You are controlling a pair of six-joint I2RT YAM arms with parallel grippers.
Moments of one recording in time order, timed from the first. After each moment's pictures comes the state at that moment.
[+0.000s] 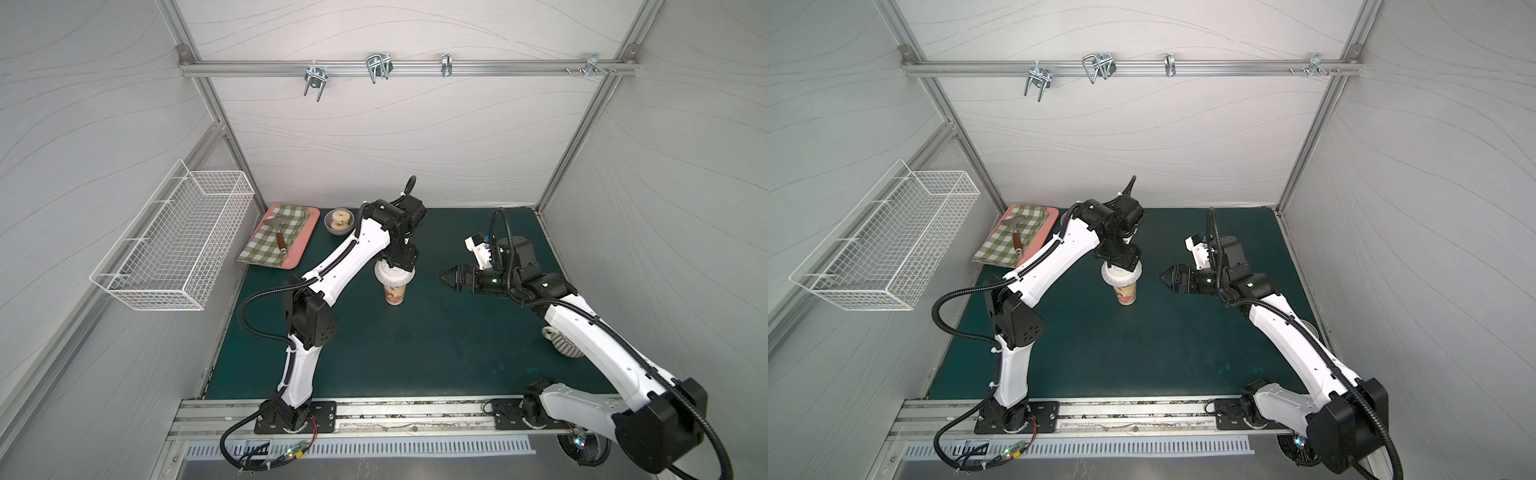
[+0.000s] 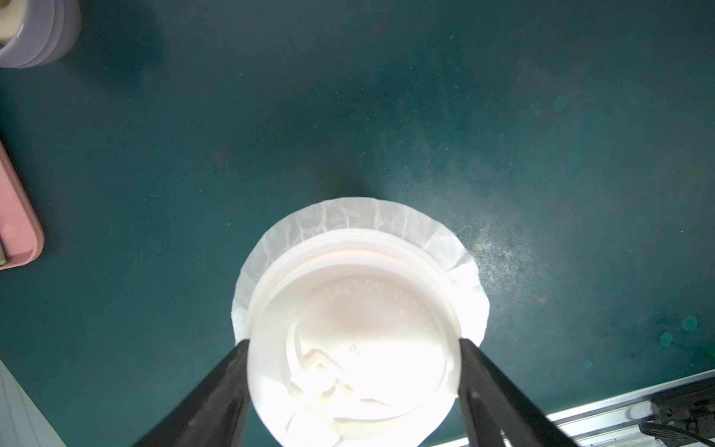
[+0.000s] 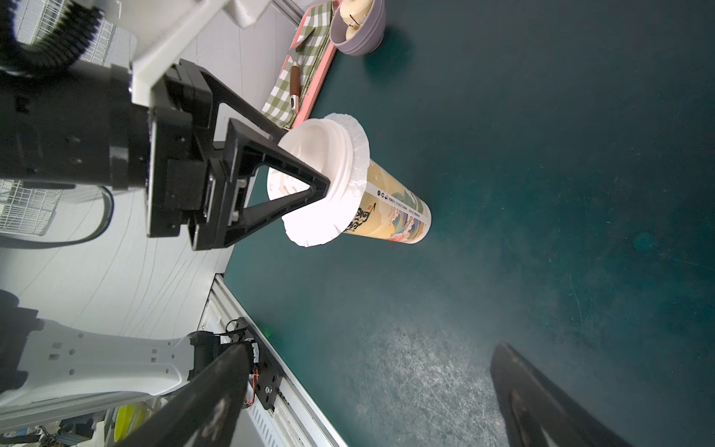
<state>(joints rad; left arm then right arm) -0.67 2.05 2.18 -1.47 -0.12 -0.28 0.46 1.13 0.98 -0.53 -0.53 0.45</state>
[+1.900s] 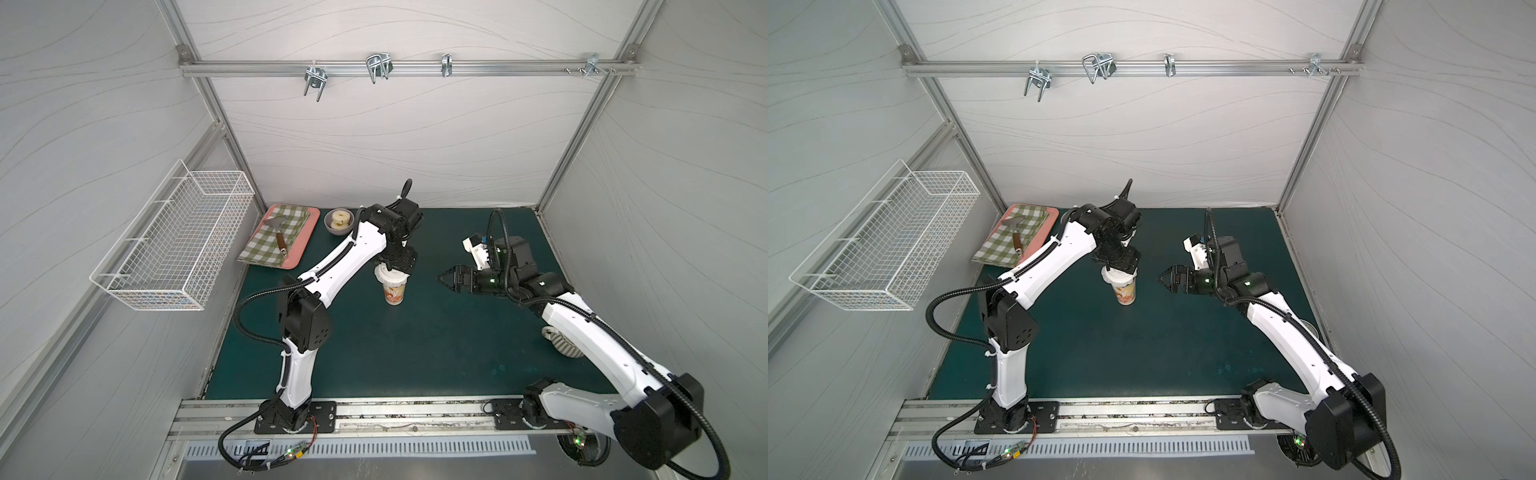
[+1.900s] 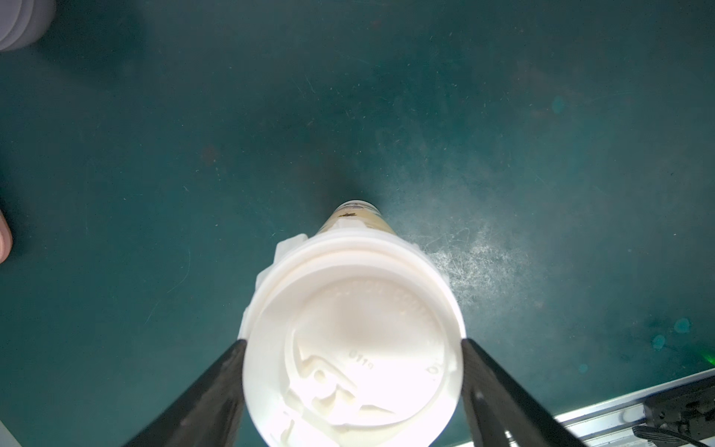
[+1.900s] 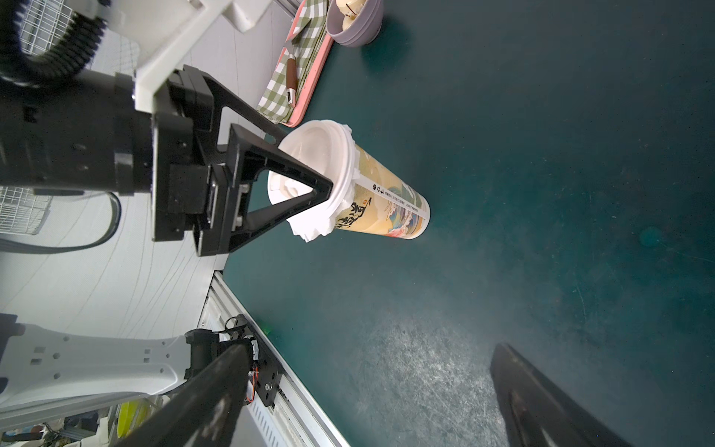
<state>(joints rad) -0.65 2.00 2.06 -1.39 -0.09 -0.29 0.48 1.15 0.98 -0.53 -0.53 0.45</state>
